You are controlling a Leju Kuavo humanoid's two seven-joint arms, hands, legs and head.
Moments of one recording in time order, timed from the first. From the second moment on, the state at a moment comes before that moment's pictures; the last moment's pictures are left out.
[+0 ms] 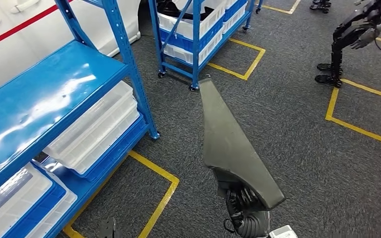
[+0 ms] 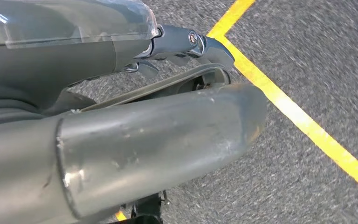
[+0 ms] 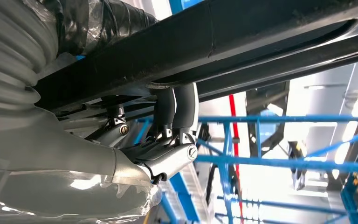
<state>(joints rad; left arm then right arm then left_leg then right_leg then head) -0.21 -0.34 1.10 -0.26 -0.90 0.25 -0.34 0.31 0.27 0.19 -1.79 0.18 -0.08 -0.62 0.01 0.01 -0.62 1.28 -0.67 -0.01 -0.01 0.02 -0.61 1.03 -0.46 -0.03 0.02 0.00</state>
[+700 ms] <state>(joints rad) -0.08 -0.19 0.88 -0.27 -0.88 0.20 -0.60 0.39 0.24 0.17 -1.81 0.14 -0.11 -0.69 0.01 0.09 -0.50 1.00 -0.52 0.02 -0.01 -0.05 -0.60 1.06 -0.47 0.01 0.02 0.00</state>
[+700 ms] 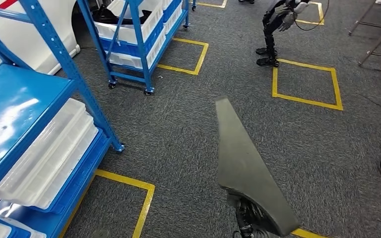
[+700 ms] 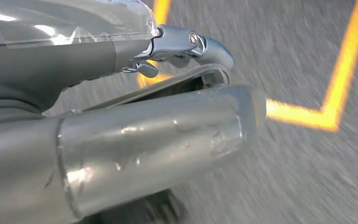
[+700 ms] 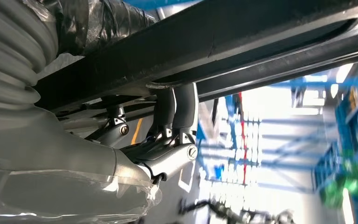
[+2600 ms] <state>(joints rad) -0.04 -0.11 0.90 -0.23 -0.90 0.13 -0.33 0.50 0.24 0.13 -1.91 0.23 -0.18 -0.69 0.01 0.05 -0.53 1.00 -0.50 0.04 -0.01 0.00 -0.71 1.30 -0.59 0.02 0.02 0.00</state>
